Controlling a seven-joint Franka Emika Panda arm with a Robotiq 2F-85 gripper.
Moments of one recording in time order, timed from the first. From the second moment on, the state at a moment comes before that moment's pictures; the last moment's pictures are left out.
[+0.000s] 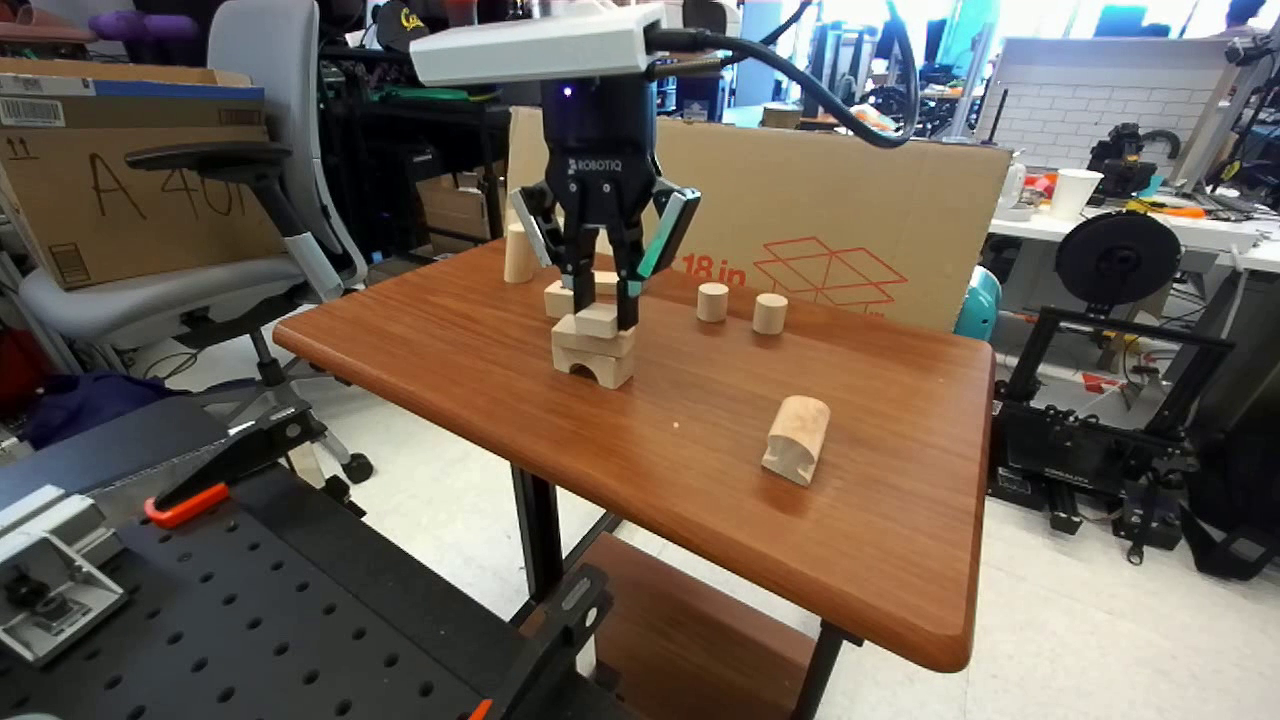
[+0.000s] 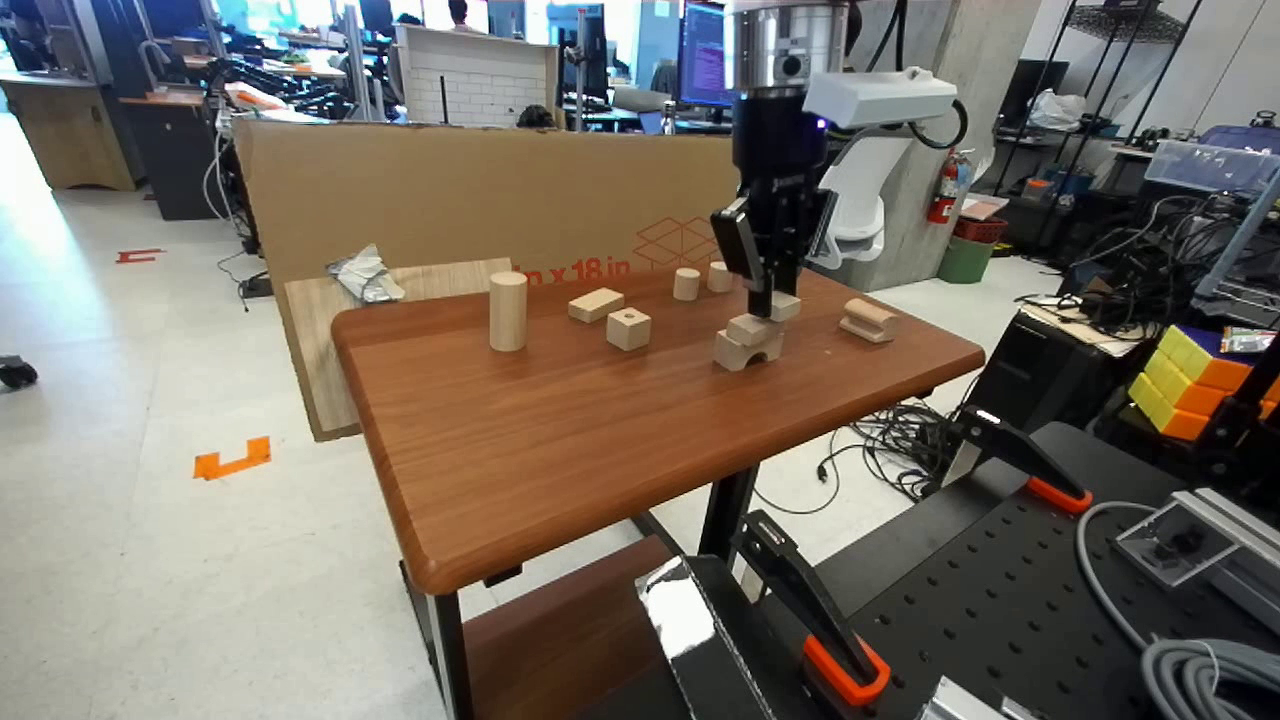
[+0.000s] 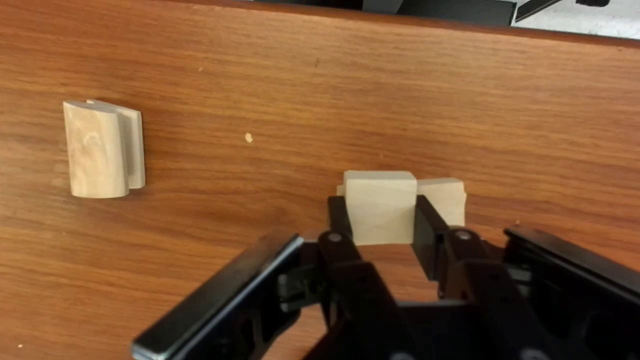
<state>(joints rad) 0.05 0.35 -0.04 -2.20 -0.17 2.43 -0.01</state>
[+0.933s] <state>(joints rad) 0.06 0.35 -0.04 -2.21 -0.23 2.50 0.01</state>
